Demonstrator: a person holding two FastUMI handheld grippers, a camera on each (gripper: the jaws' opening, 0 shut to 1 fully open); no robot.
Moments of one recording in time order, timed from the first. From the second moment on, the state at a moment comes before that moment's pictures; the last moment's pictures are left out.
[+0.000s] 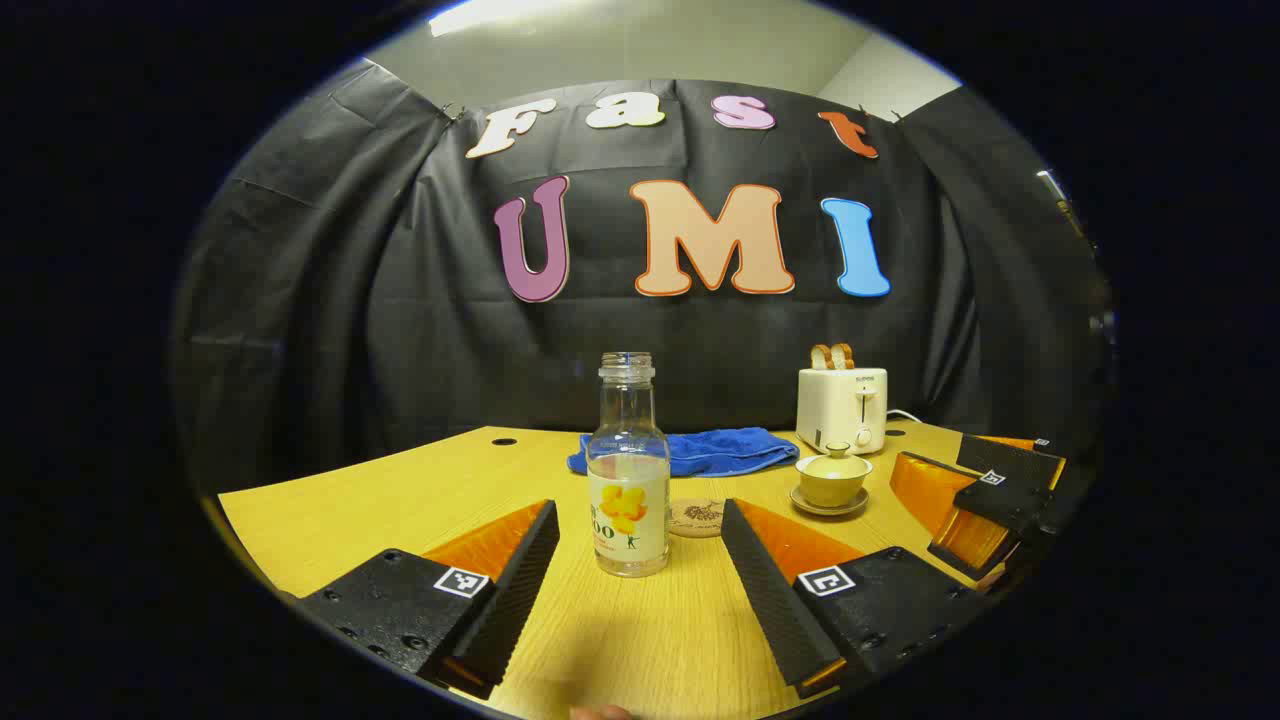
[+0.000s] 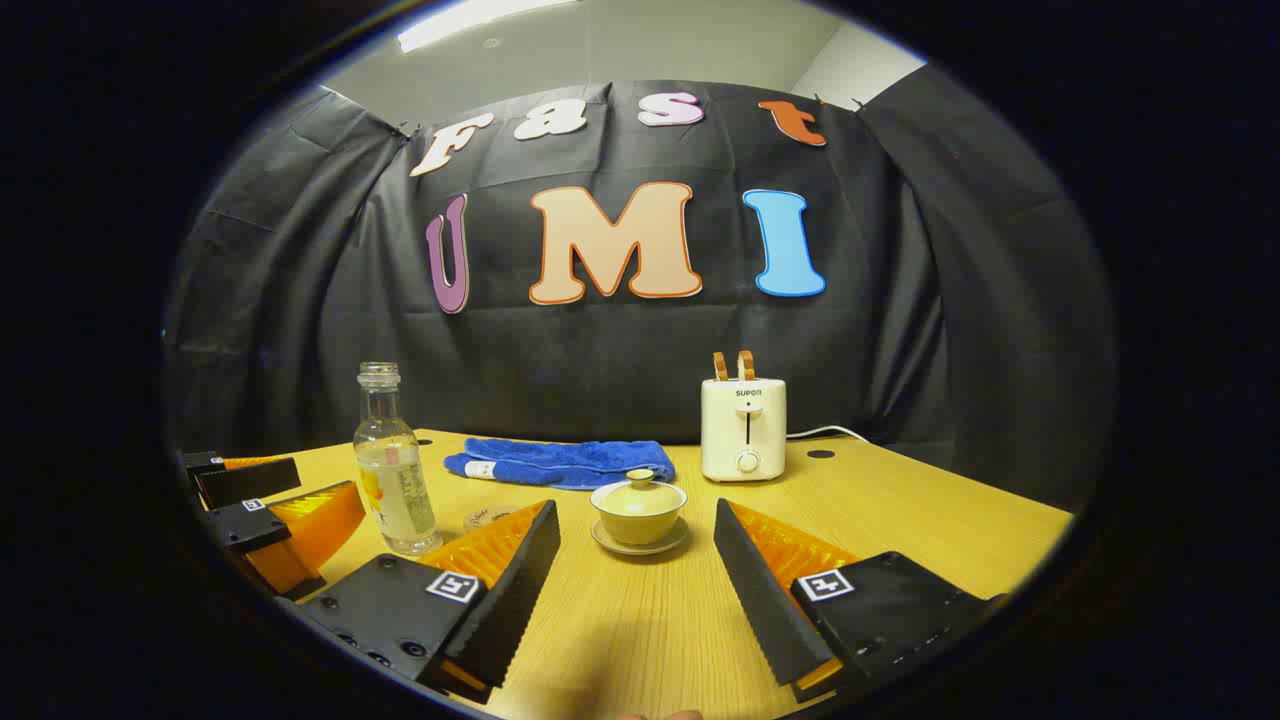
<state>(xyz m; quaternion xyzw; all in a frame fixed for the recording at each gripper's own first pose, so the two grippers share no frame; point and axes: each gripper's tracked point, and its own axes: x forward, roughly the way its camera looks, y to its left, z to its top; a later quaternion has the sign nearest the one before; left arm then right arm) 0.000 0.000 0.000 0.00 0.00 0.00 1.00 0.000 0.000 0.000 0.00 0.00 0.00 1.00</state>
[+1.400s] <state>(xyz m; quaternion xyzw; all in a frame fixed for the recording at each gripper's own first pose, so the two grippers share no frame) 0.002 -0.005 -0.002 0.00 0.00 -0.01 1.00 0.012 0.004 -0.001 0.00 0.00 0.01 1.00</state>
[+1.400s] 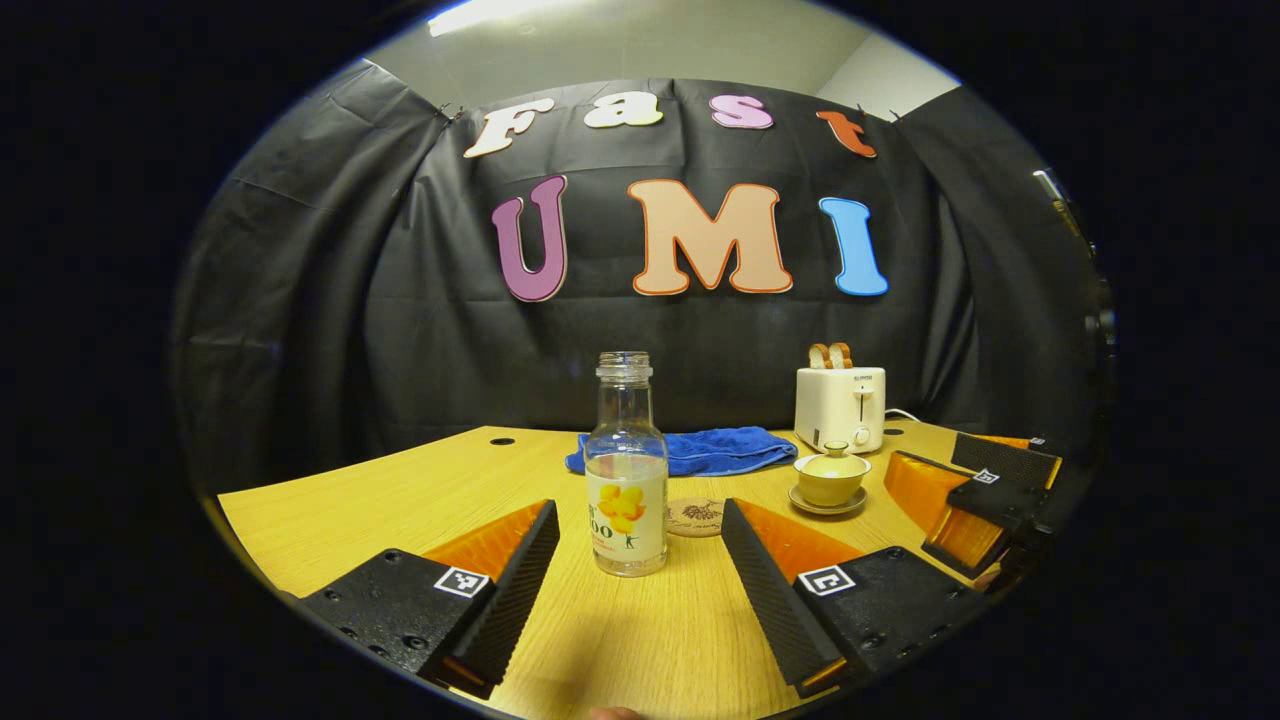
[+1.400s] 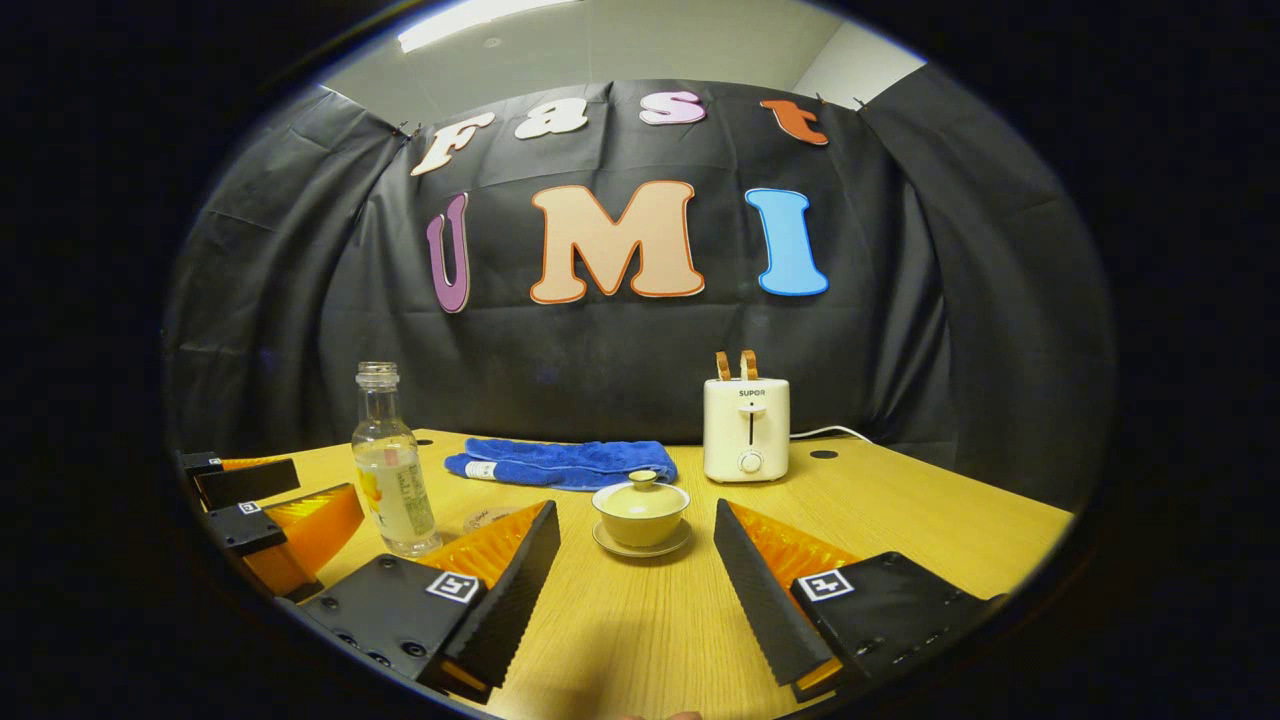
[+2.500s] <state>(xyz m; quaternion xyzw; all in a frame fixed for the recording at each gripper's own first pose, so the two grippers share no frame) 0.002 -0.006 -0.001 0.00 0.00 -0.01 1.00 0.171 0.001 -0.015 -0.02 0.03 0.01 1.00</state>
